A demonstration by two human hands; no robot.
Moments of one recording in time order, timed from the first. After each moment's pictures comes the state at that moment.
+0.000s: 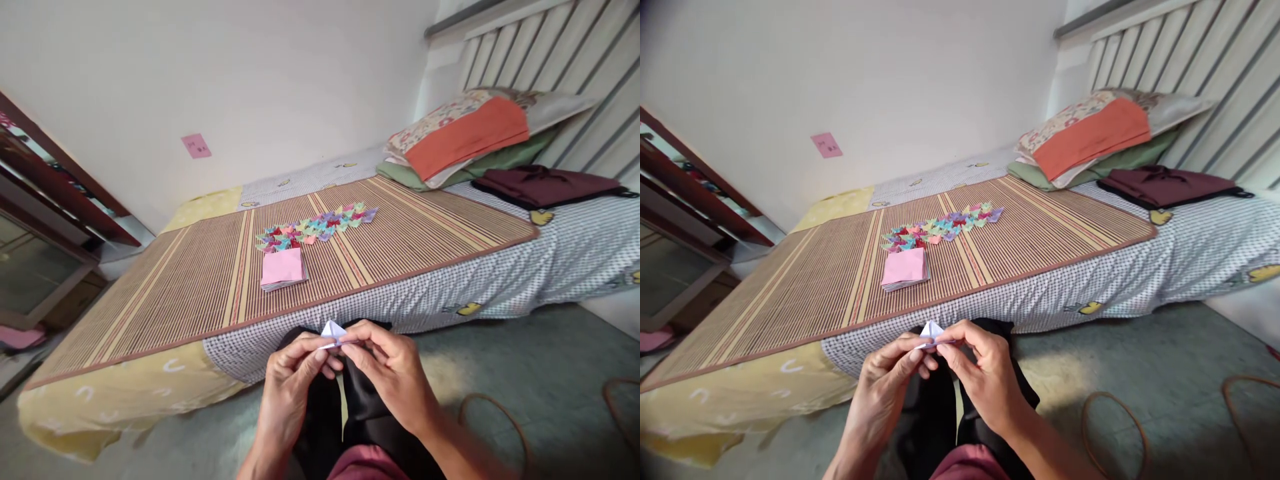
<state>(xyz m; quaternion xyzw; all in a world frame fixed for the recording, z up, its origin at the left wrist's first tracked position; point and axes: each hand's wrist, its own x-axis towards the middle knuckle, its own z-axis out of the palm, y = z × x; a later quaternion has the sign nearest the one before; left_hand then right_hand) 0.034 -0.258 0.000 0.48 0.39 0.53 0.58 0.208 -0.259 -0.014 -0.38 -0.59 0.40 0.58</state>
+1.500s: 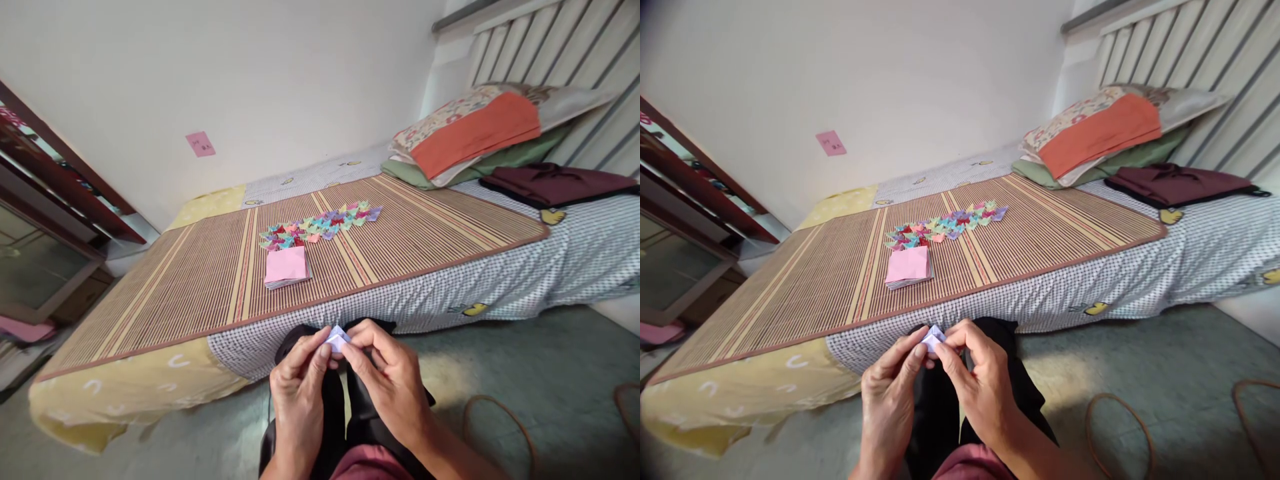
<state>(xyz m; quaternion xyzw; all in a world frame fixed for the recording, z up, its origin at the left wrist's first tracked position) 0.052 -0.272 -0.003 0.47 0.47 0.61 0.43 0.190 -0.267 -0.014 -0.39 -0.59 0.36 0.61</state>
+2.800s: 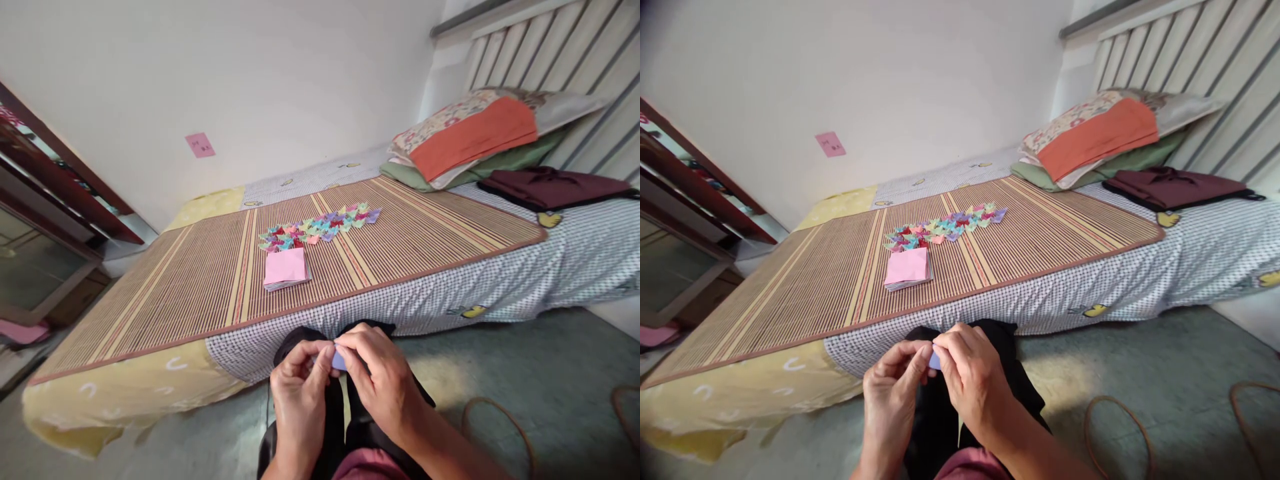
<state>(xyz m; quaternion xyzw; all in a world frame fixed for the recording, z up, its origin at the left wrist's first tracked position) 0.048 -0.269 -0.010 0.46 0.52 0.56 0.44 0.190 -0.257 -0.023 -0.40 -0.73 0.12 0.54</state>
